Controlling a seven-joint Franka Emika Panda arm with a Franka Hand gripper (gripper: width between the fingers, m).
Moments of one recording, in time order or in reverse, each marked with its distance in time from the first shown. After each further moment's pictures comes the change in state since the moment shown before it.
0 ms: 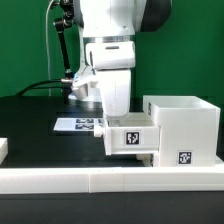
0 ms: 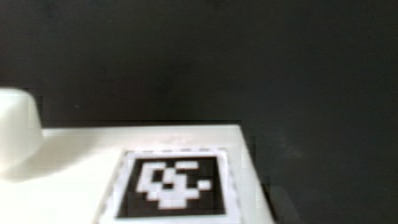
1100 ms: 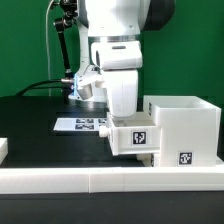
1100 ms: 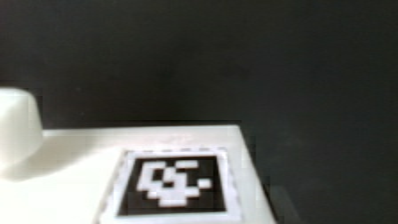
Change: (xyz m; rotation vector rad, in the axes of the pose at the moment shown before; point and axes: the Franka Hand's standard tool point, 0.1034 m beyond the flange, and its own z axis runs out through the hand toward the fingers) arm 0.010 0.003 0.000 0.015 -0.004 -0.028
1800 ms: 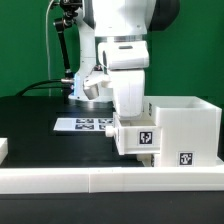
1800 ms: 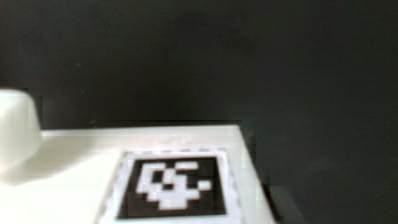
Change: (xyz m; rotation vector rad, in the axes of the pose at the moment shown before) arm 0.008 0.002 0.000 -0.005 0.002 0.026
